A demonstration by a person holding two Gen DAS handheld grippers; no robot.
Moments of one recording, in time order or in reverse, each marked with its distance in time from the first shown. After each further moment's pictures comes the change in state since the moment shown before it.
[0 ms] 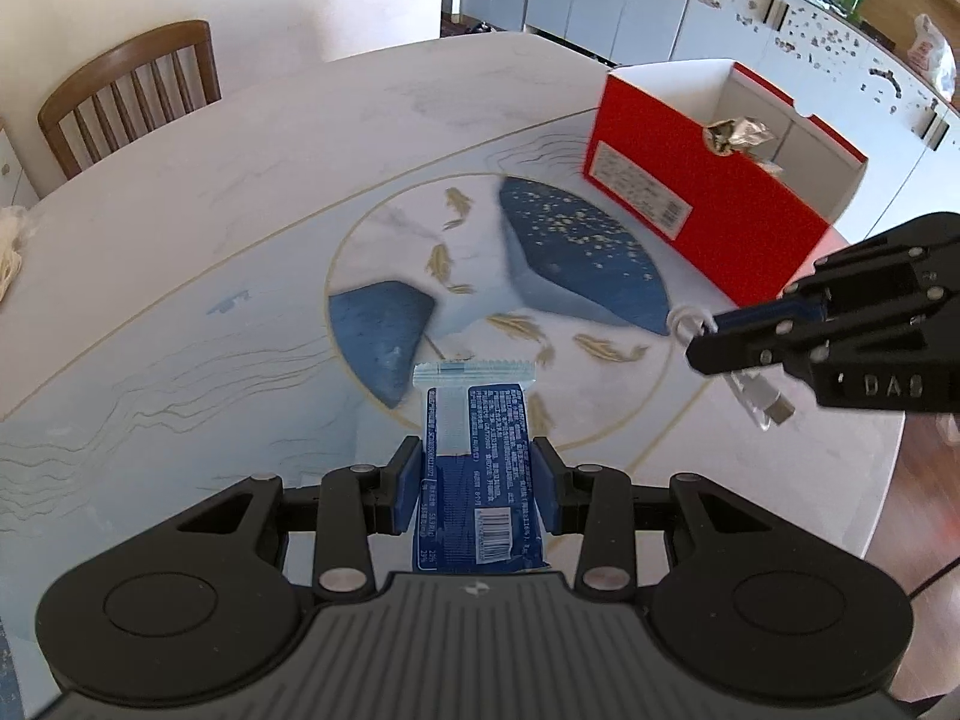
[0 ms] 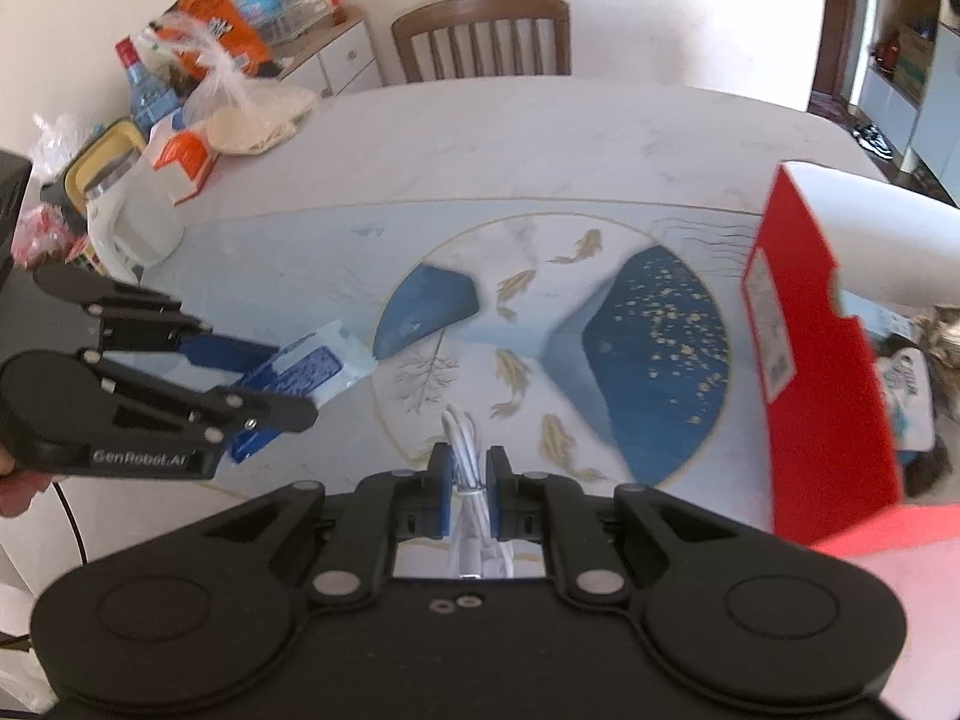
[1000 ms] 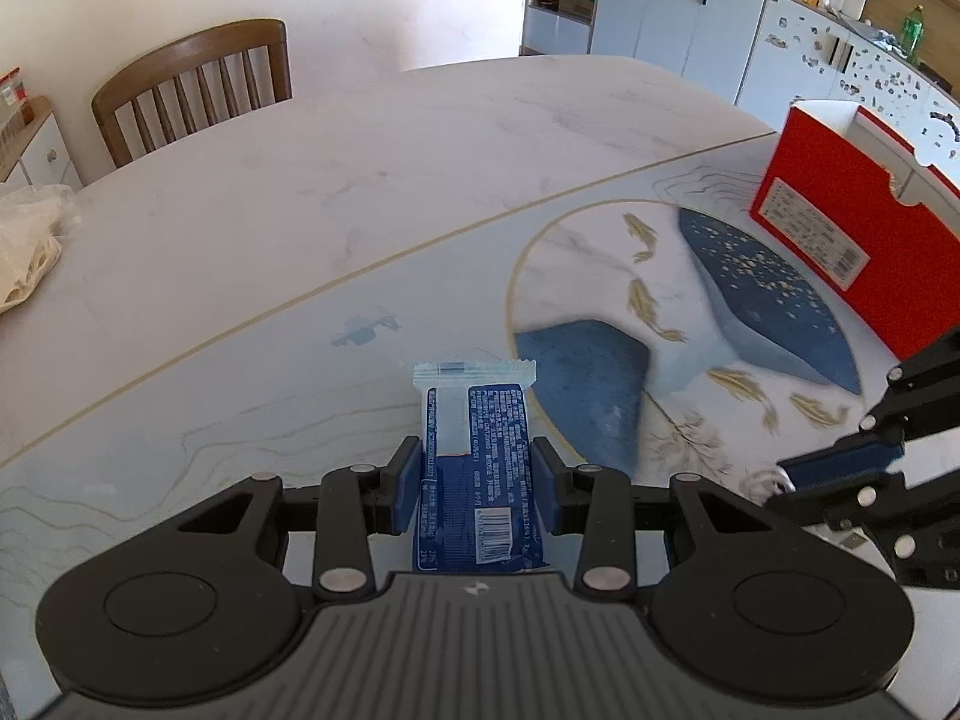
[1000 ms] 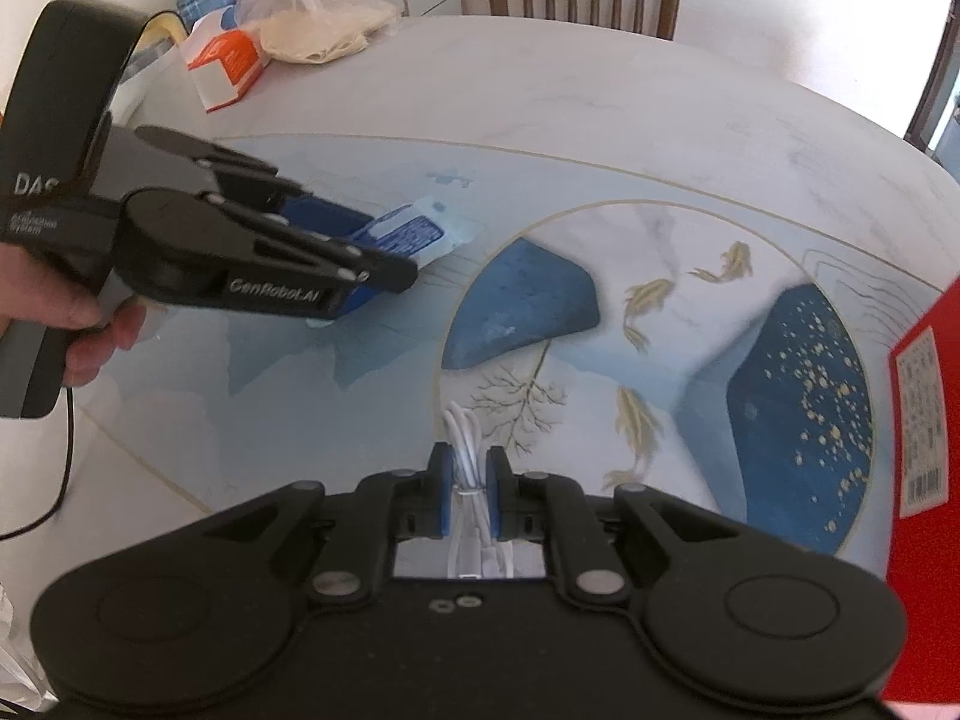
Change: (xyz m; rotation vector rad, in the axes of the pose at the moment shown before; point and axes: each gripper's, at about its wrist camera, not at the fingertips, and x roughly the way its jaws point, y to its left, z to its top) left arm 0.064 0.099 0.004 -0.061 -0.084 0.075; right arm 0.090 0.051 0.025 -0.185 0.120 0.039
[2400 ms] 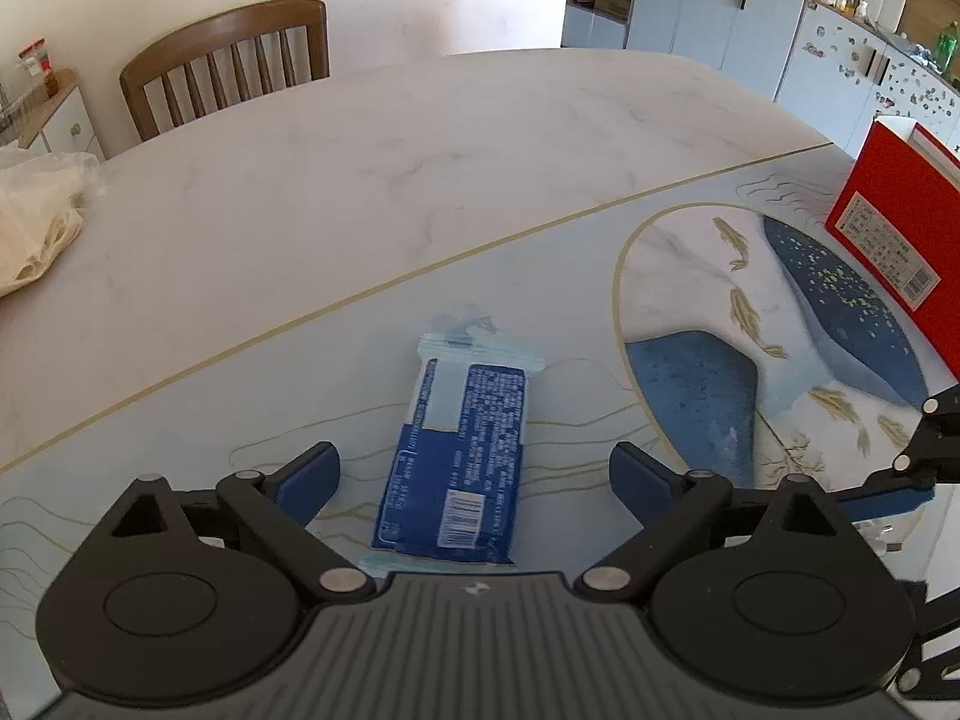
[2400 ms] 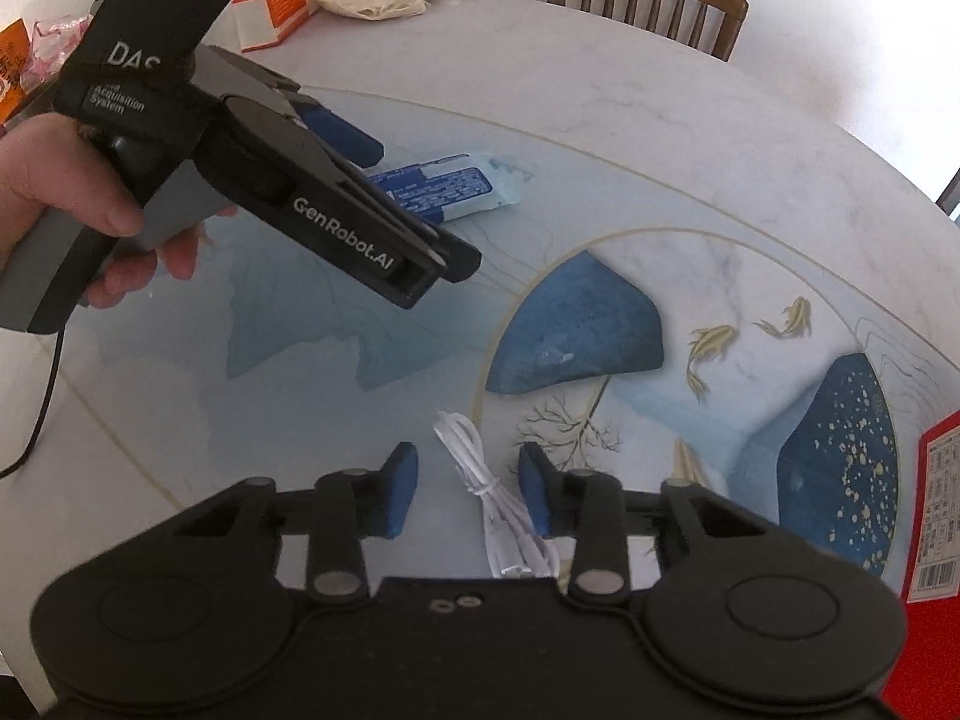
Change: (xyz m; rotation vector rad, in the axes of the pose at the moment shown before) left arm 0.033 0.043 0.005 -0.037 0.003 0.050; right arm 0.036 0.029 0.014 -0.167 0.035 -0.032
